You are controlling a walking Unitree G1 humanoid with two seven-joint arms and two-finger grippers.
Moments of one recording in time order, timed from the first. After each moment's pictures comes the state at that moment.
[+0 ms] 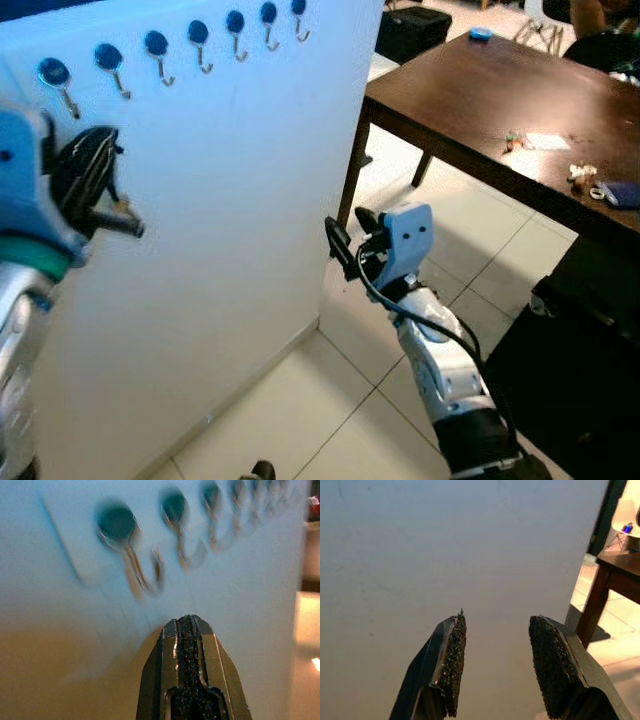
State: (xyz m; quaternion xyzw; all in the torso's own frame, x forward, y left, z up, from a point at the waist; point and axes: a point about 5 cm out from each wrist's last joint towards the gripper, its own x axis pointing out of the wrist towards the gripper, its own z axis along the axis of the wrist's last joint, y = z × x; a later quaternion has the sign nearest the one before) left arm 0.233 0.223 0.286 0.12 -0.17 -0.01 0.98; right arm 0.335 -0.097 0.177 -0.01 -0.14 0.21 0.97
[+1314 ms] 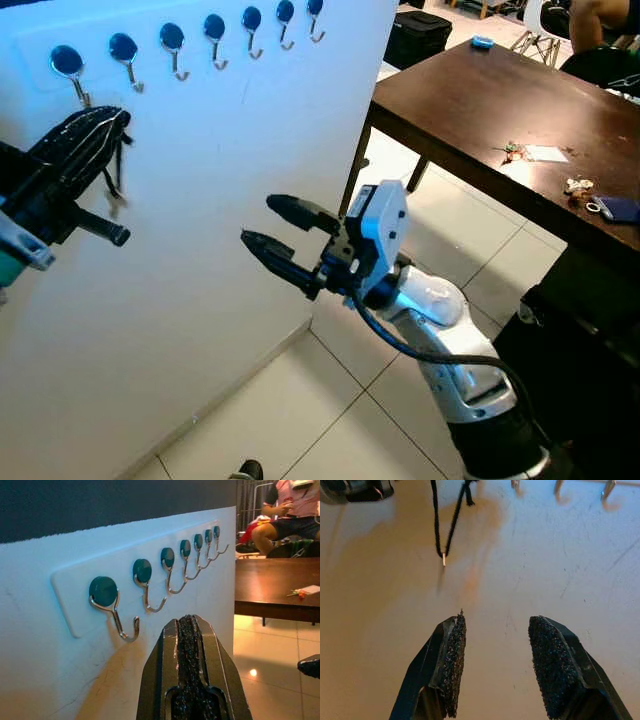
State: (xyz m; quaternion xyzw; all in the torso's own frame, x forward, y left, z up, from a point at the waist) left arm 0.213 0.217 0.332 0.09 -0.22 -0.14 0.96; right arm 0.287 -0.050 0.240 -0.05 -0.21 0.51 0.83
